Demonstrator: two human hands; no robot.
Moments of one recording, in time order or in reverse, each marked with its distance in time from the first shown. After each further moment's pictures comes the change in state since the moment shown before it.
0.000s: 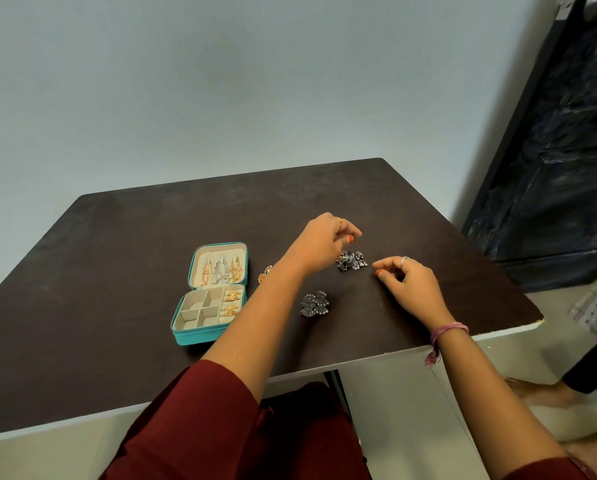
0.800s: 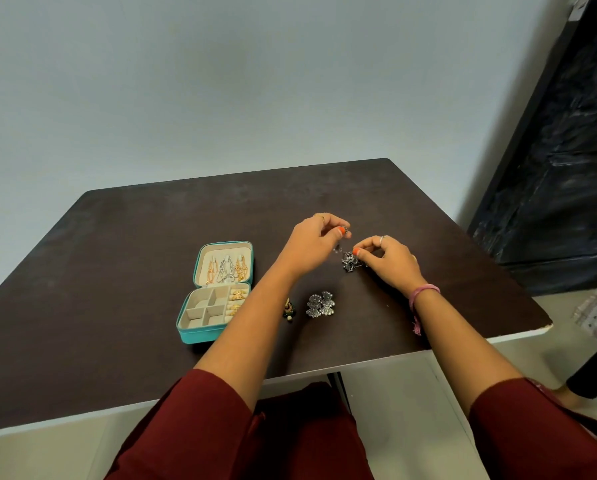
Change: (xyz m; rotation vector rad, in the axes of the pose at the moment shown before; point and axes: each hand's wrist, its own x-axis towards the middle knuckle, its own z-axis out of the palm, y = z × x) left_hand -0.012 -0.017 -0.003 -0.359 0.123 -0.151; right_hand 0.048 -0.024 0.020 -0.044 -0.085 0.025
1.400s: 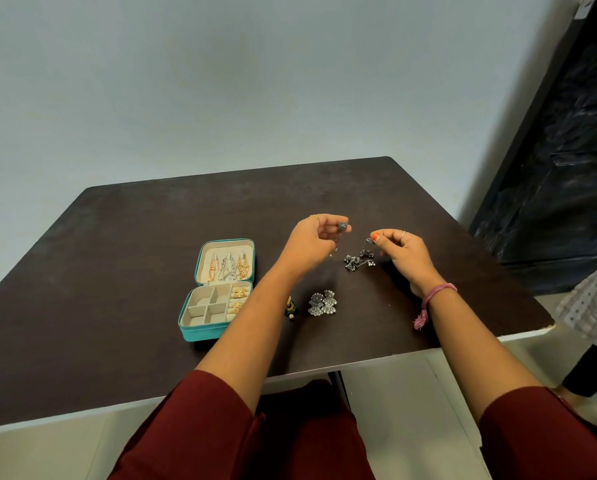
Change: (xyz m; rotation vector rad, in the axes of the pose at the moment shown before) left_hand -0.003 -0.006 0.001 -0.247 -0.008 -0.114; right_hand 0.000 0.003 -0.010 0.622 0.062 0.098
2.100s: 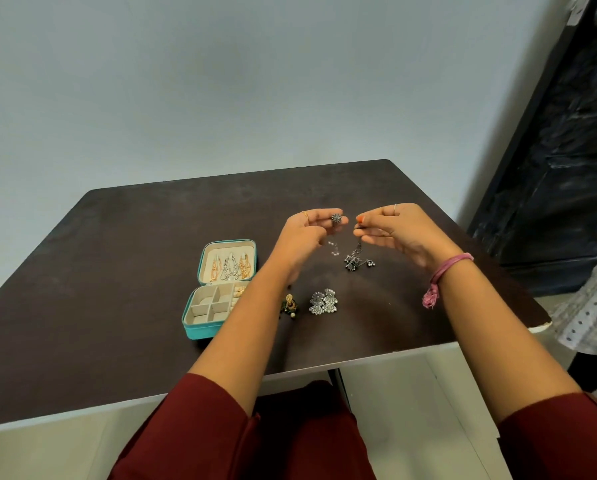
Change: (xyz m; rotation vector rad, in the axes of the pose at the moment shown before) left_hand -0.012 0.015 -0.010 -0.270 0.035 -0.053; right_hand -0.013 -0.079 -0.001 0.186 -0.252 0.122
